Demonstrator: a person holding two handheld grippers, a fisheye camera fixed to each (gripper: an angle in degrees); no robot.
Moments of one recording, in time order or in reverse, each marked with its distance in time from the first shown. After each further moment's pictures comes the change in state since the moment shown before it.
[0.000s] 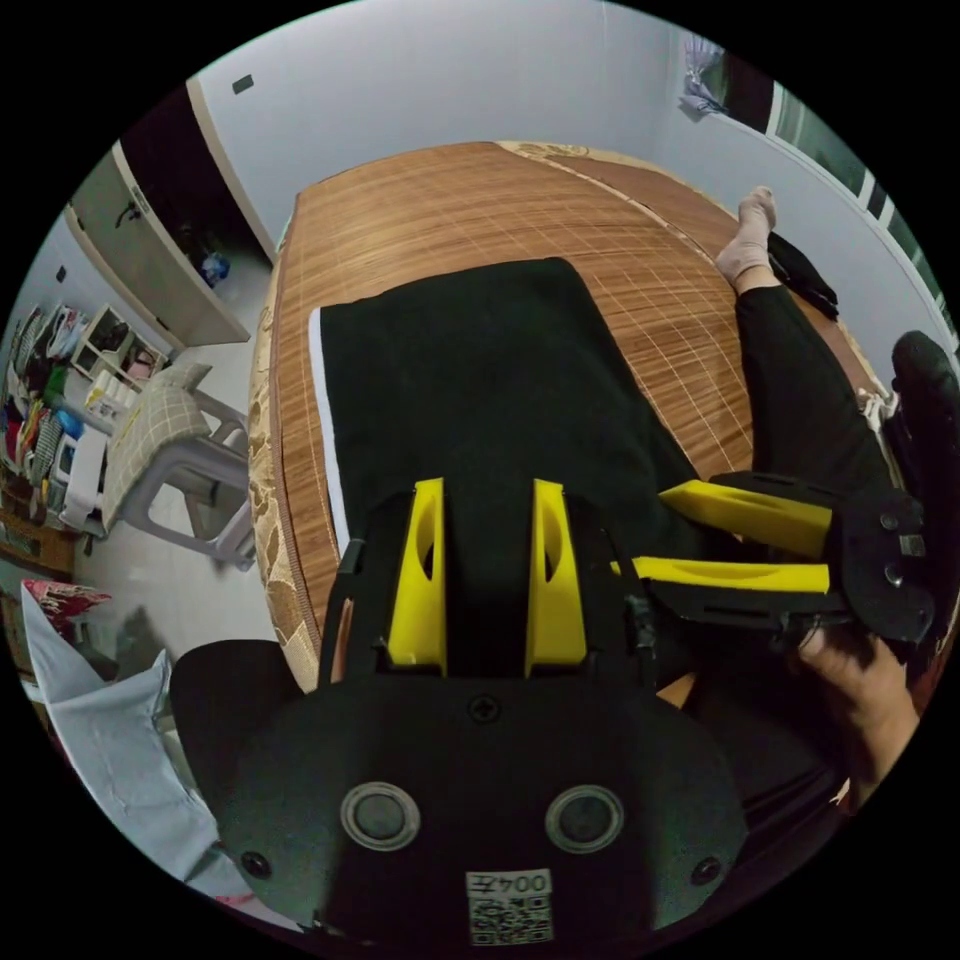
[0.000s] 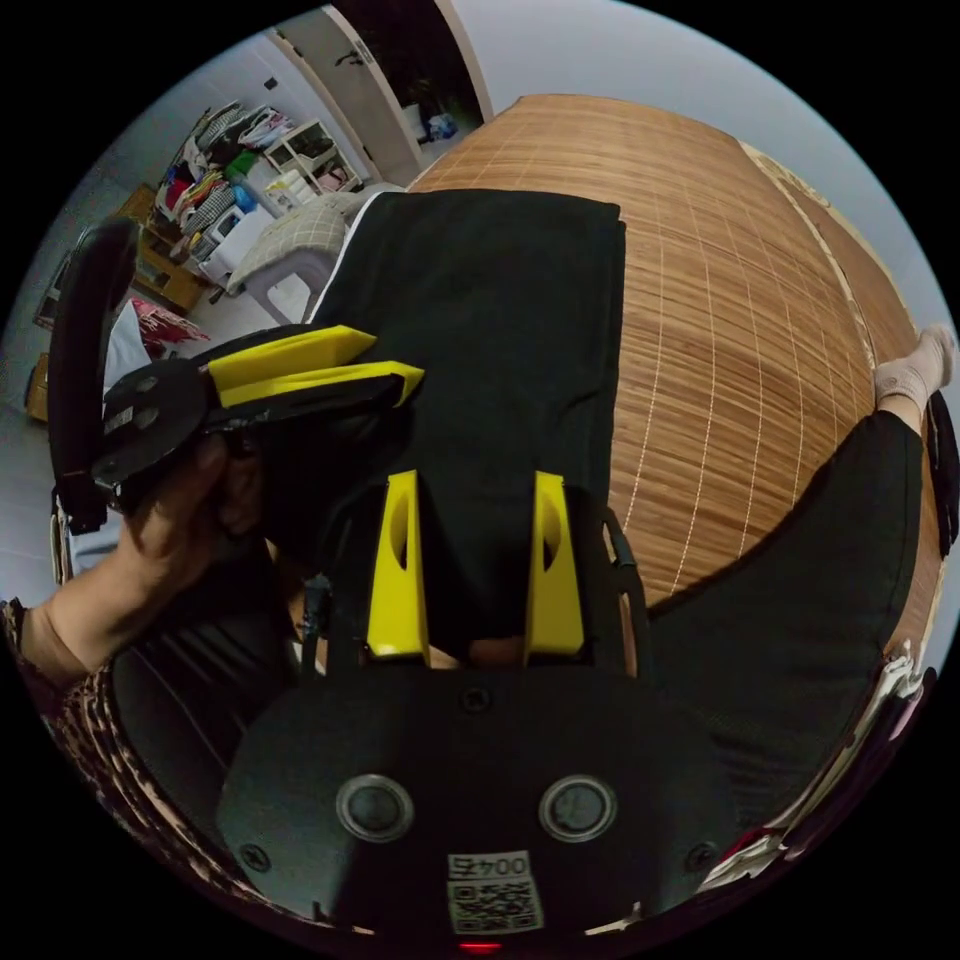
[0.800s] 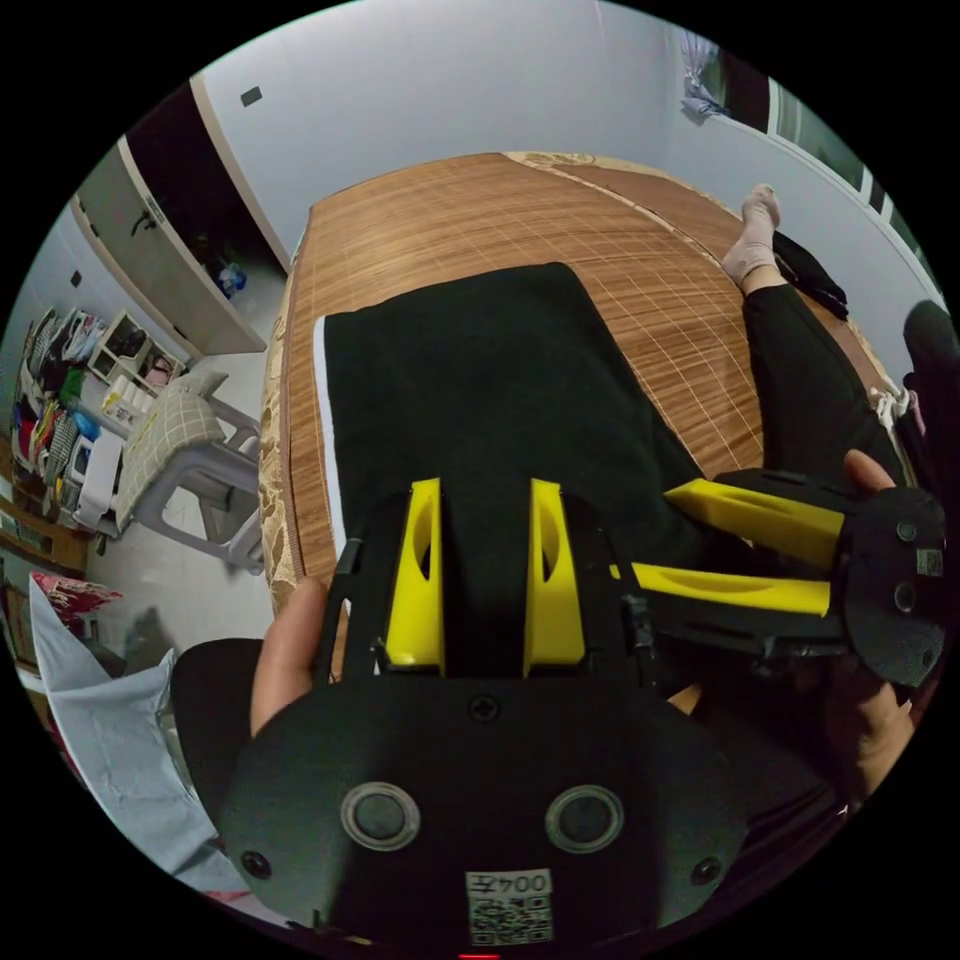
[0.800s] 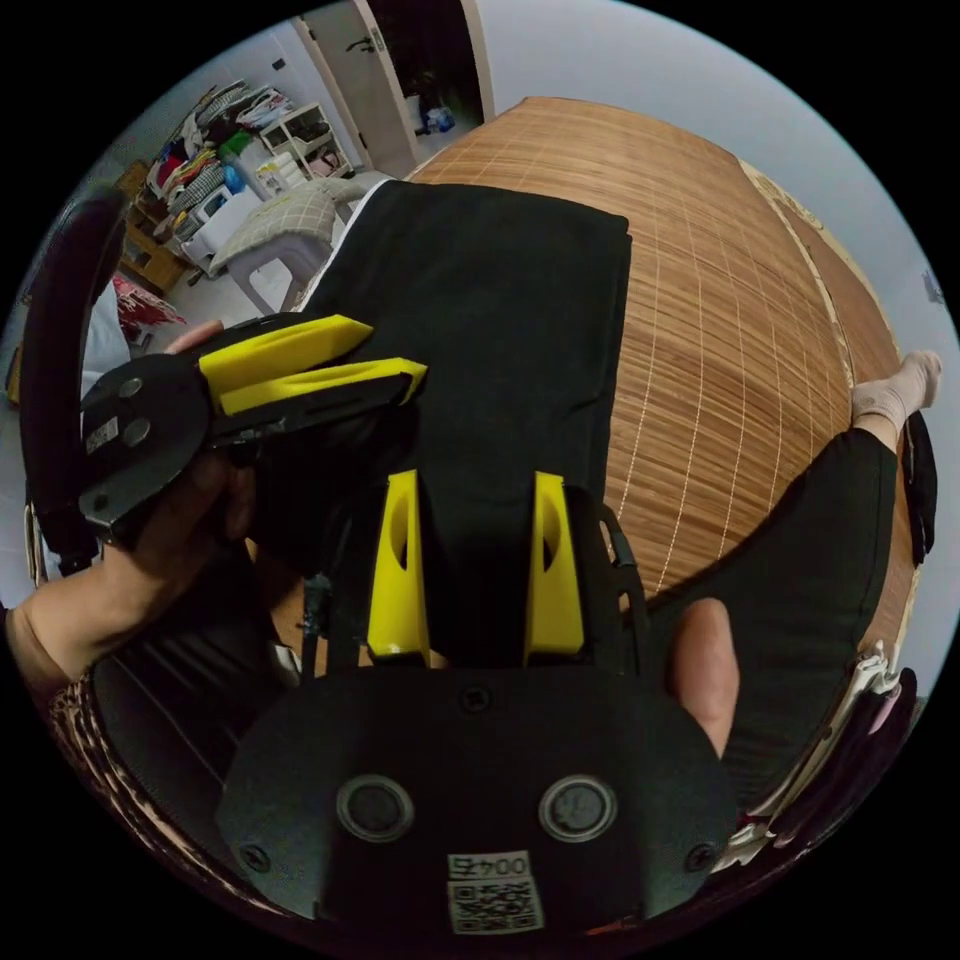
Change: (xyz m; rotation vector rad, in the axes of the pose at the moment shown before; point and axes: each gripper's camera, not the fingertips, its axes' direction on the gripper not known) left arm 0.043 0.011 -0.004 0.032 -0.038 -0.003; right arm -0.048 0.030 -0.016 -0.022 0.102 -0.026
